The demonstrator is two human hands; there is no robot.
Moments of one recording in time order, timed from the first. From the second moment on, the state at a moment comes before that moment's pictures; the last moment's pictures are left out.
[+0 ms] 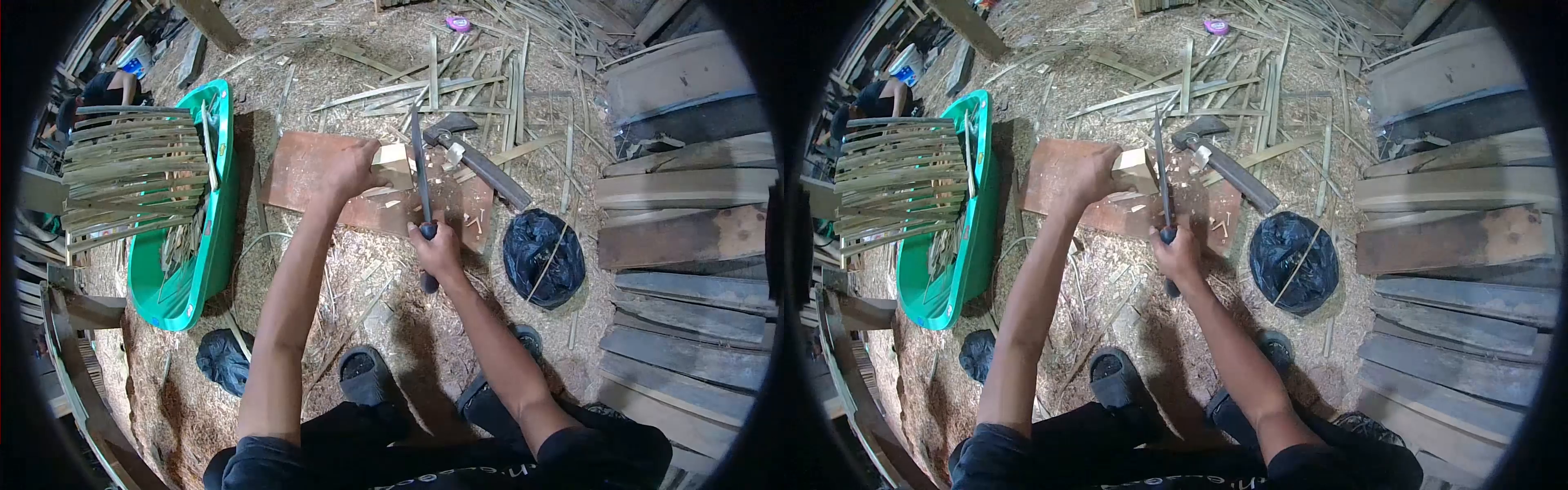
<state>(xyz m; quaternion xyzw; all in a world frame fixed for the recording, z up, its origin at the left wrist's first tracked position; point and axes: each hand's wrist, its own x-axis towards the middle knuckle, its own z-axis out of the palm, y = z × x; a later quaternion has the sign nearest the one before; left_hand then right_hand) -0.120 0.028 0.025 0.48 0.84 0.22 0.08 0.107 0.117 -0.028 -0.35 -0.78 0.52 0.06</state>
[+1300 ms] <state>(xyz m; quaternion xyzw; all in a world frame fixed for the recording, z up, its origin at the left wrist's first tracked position) -0.169 0.050 0.017 0.42 0.87 0.20 0.19 0.083 0.128 0.036 -0.33 -0.71 0.60 0.17</state>
